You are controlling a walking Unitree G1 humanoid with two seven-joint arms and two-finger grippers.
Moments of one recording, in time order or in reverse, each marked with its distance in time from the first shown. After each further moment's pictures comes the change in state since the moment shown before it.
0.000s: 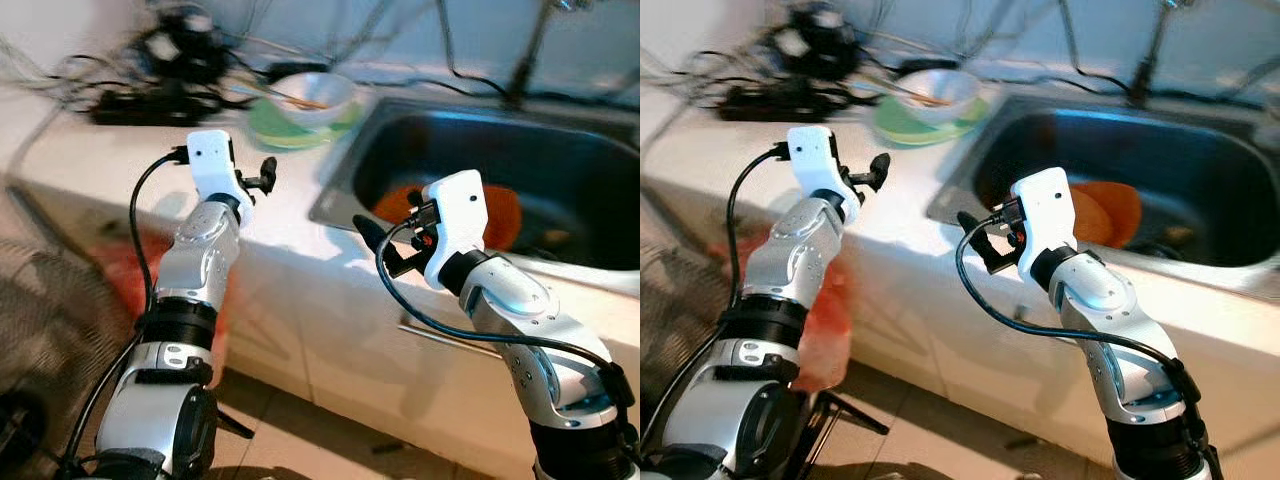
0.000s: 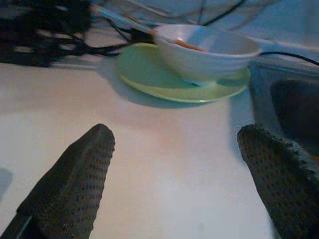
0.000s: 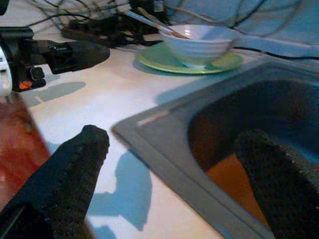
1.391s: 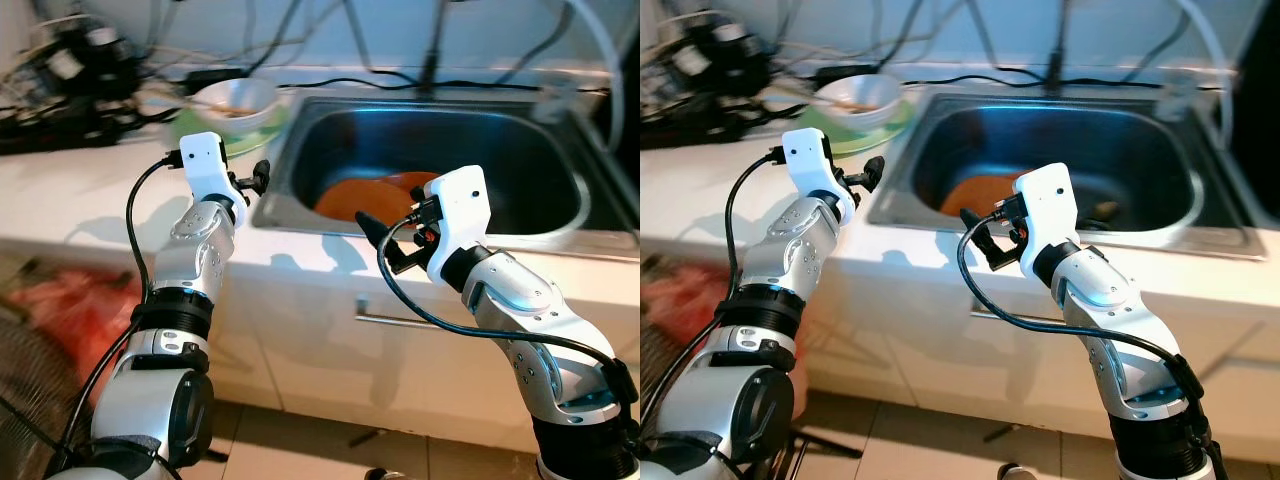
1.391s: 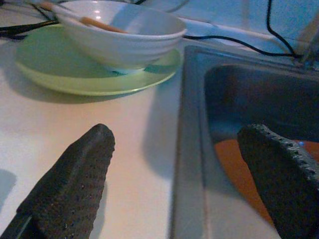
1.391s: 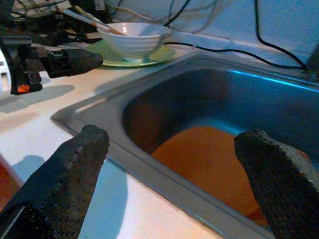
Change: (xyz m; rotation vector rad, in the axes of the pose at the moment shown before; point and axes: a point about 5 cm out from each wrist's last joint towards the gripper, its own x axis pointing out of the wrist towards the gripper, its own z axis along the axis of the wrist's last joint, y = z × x) left arm 0.007 0.013 -0.005 -0.049 0.042 0.037; right arm 0.000 -0.003 0.003 -0.018 -0.003 -0.006
